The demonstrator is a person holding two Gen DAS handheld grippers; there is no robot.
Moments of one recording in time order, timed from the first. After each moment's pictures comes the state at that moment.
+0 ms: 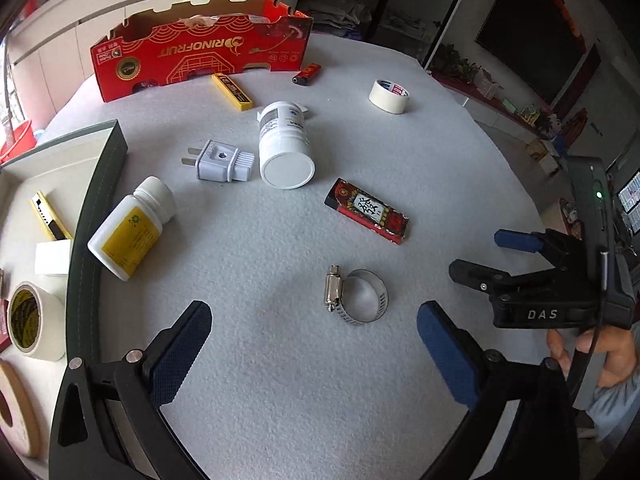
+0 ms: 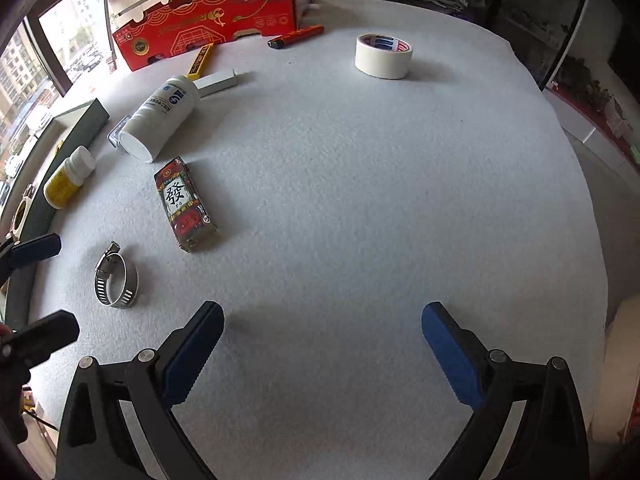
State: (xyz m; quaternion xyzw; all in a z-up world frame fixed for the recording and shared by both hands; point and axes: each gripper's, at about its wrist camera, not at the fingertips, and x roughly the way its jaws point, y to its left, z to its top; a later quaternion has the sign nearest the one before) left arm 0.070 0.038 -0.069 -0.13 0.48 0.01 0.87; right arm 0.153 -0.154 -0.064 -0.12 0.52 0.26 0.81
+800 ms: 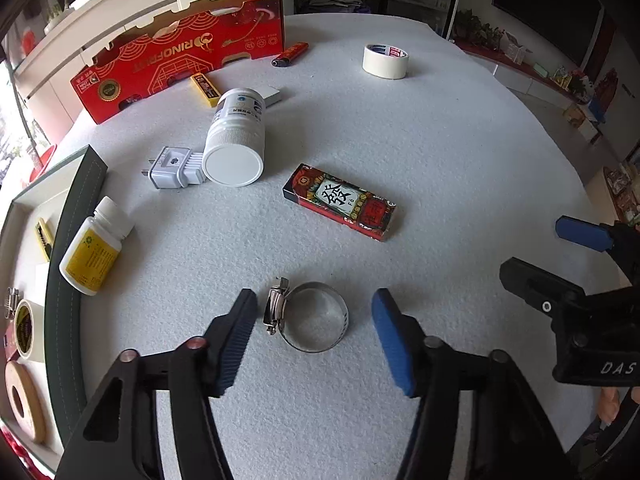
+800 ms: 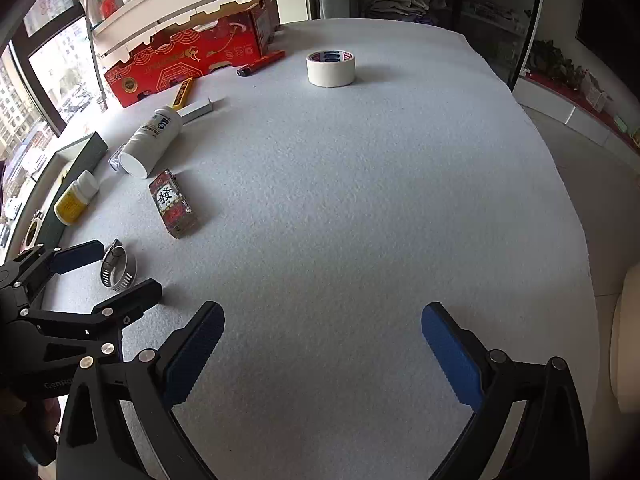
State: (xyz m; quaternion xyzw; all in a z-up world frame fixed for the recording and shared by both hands) left arm 0.094 -0.013 -0.078 -0.04 0.51 0.07 0.86; right arm 0.146 -0.176 -0.049 -0.09 0.50 0.24 0.83
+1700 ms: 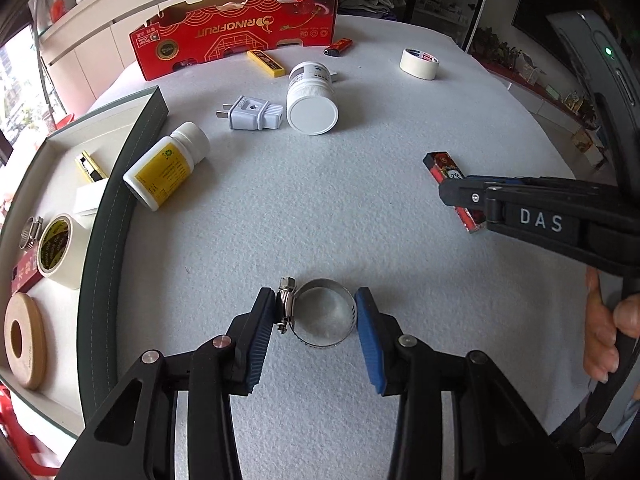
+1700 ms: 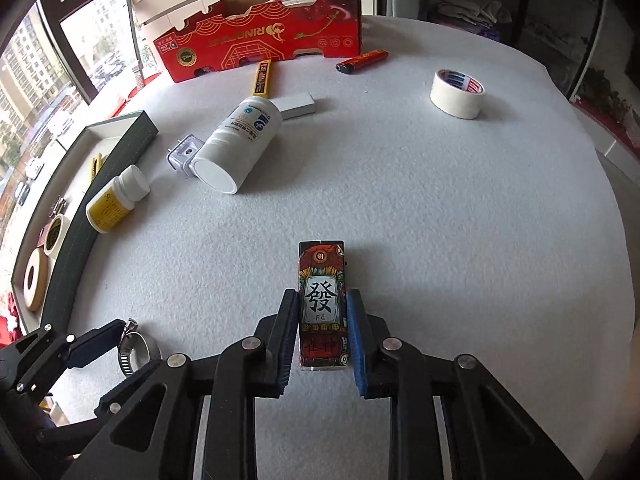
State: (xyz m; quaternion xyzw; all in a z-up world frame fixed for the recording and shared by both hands) left arm 0.026 0.015 -0.070 -0.08 0.50 0.09 0.86; right arm 0.137 -0.099 -0.055 -0.09 0.52 0.29 0.80
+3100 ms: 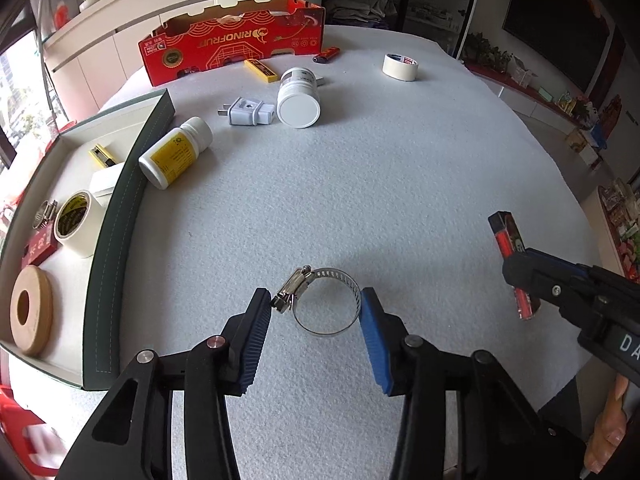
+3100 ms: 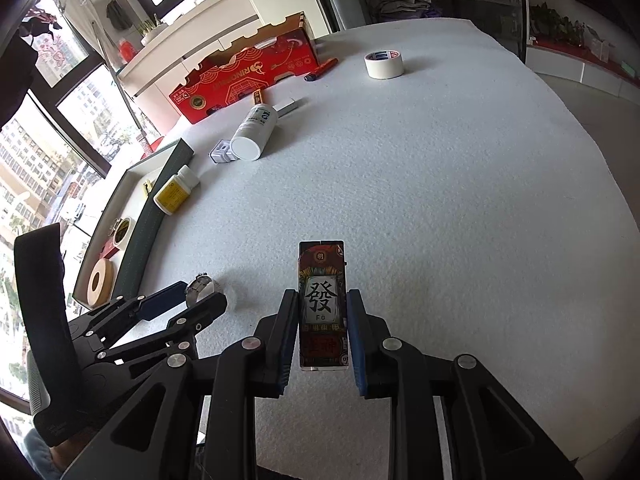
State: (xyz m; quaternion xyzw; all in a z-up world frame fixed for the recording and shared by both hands) left arm -0.006 0.000 -0.055 -0.08 0.48 0.09 0.87; right arm 0.047 -0.168 -0.033 0.03 0.50 0.29 0.82
